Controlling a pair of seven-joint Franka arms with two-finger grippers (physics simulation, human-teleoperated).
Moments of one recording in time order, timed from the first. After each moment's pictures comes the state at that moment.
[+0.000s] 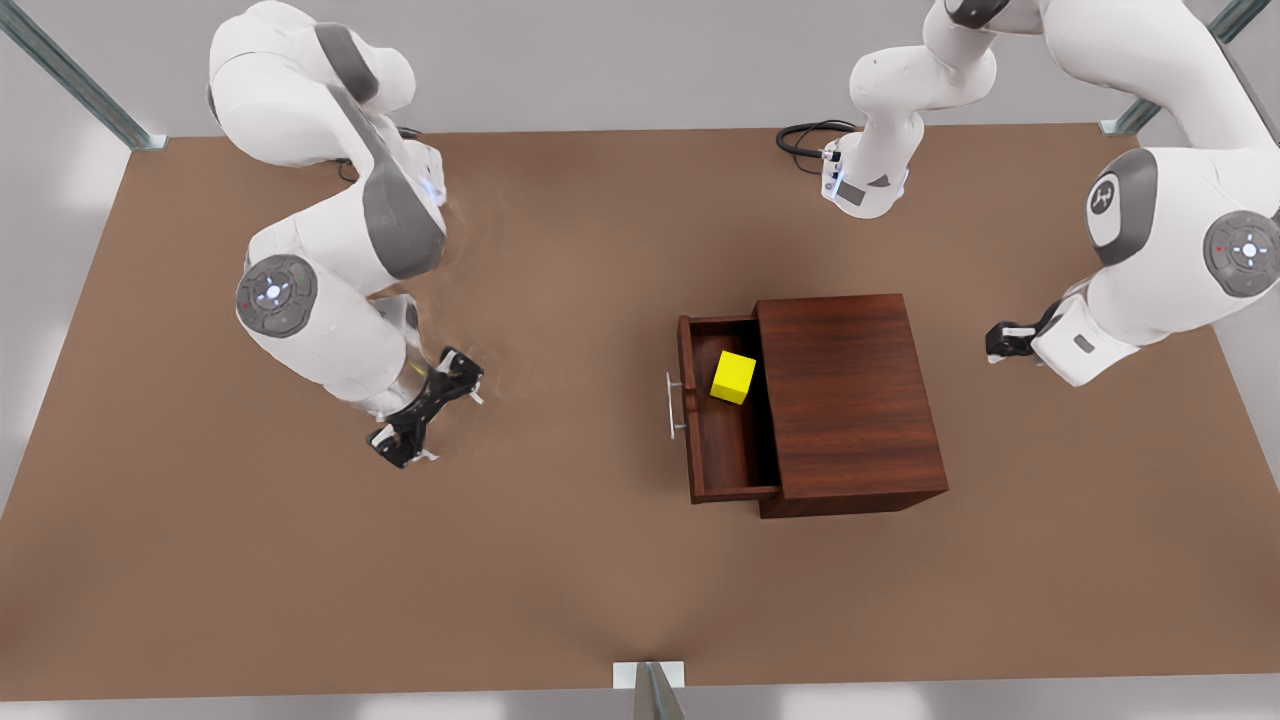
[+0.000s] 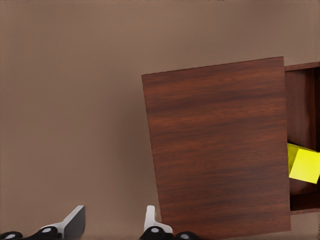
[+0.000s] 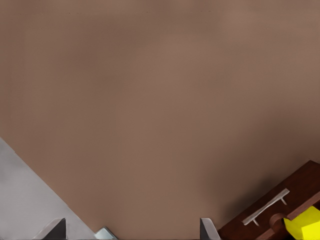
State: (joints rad) left arm 0.08 0.21 -0.15 -1.39 0.03 1.47 0.03; right arm 0.11 0.50 0.24 -1.03 -0.01 1.58 2.56
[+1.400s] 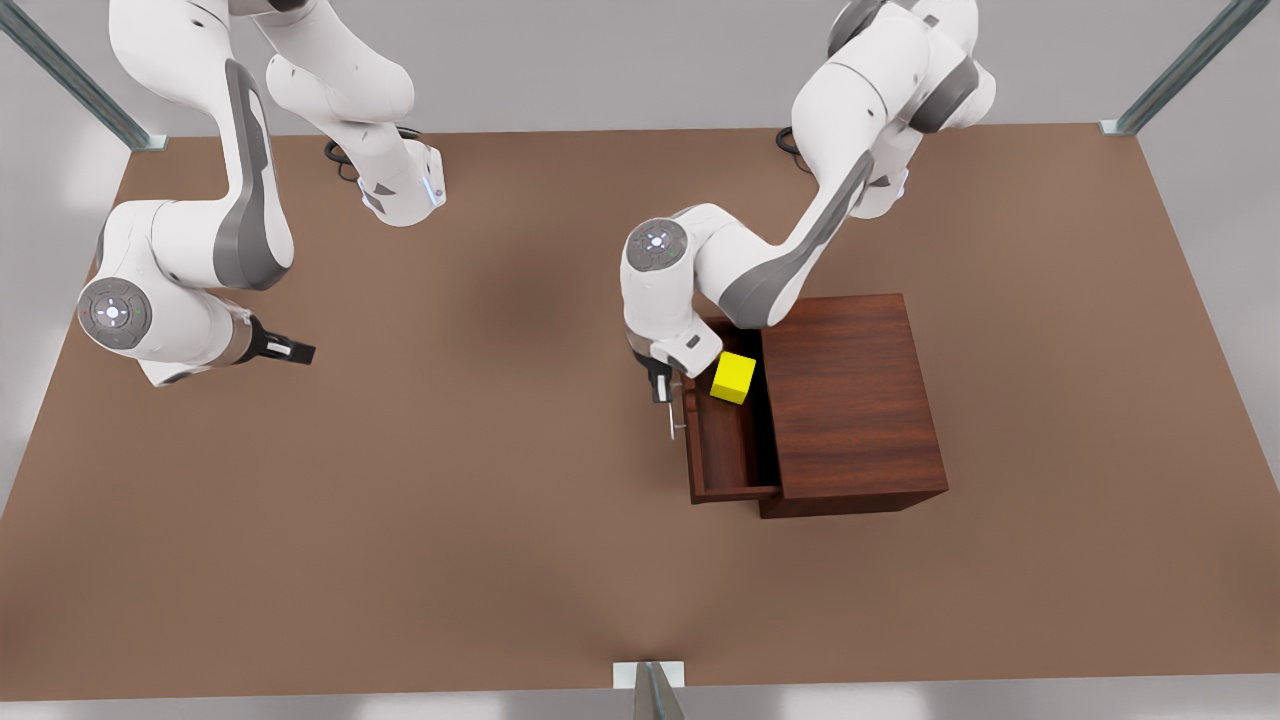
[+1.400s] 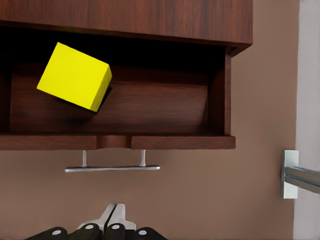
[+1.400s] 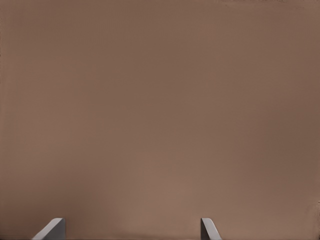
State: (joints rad) left arm -0.60 0.62 -0.22 -1.26 0.30 1.95 -2.52; right arm -0.15 0.09 0.16 -1.79 -0.08 1.57 0.29
